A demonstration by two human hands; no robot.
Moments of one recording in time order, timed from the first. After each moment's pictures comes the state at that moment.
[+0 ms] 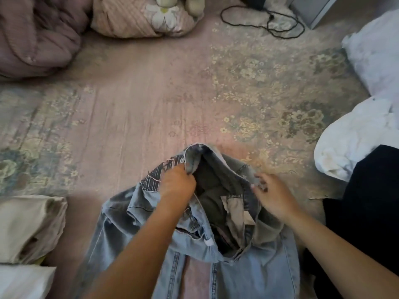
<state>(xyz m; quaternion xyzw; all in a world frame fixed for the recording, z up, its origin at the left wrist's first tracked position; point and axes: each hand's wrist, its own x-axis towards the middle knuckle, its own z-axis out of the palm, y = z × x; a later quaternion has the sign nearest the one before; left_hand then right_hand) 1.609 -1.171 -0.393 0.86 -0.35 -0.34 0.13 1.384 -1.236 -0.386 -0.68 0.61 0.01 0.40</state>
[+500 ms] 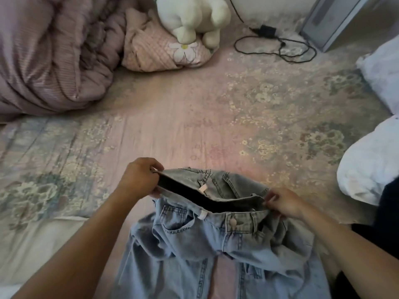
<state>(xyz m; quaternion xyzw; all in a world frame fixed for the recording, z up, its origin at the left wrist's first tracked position) 1.743 -1.157 -0.306 0.87 -0.31 -0.34 0.20 1.413 -1.287 -0.400 -0.64 0.61 0.08 0.45</state>
